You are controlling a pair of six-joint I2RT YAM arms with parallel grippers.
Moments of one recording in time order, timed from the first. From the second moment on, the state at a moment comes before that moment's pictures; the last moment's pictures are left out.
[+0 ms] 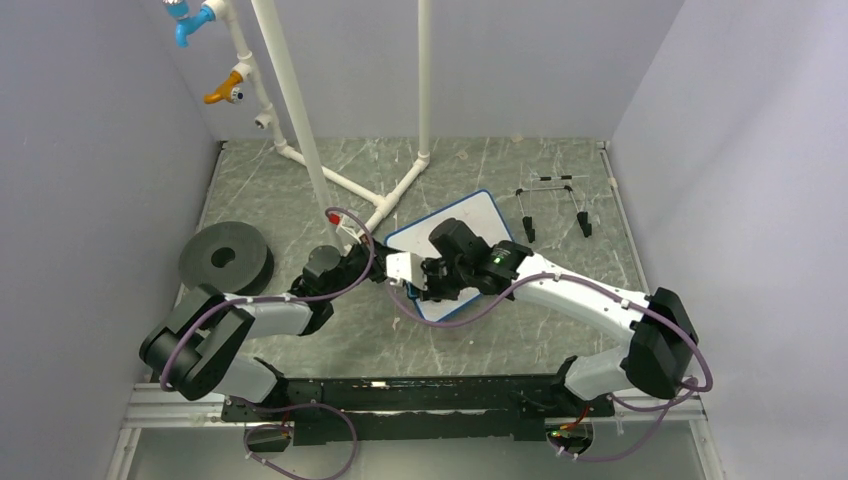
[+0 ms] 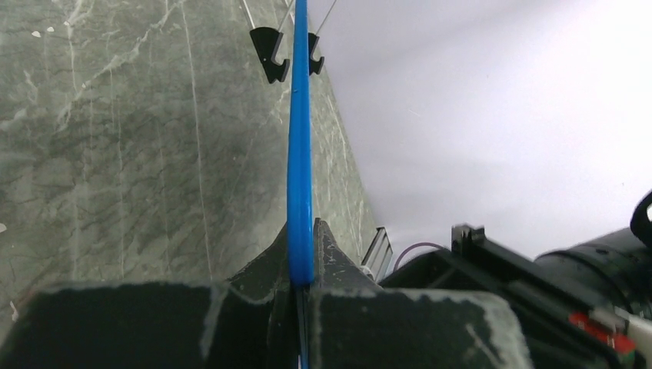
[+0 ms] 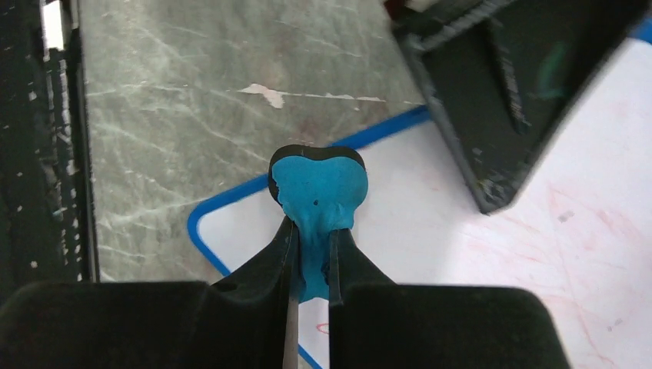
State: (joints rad) left arm -0.61 1.41 0.39 0.98 0.29 -1.08; right arm 0.92 1.38 1.05 -0.55 -0.28 -0.70
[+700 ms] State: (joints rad) left arm -0.61 1.36 0.35 0.98 0.29 -1.09; right arm 0.91 1.27 0.90 -0.54 -0.37 -0.72
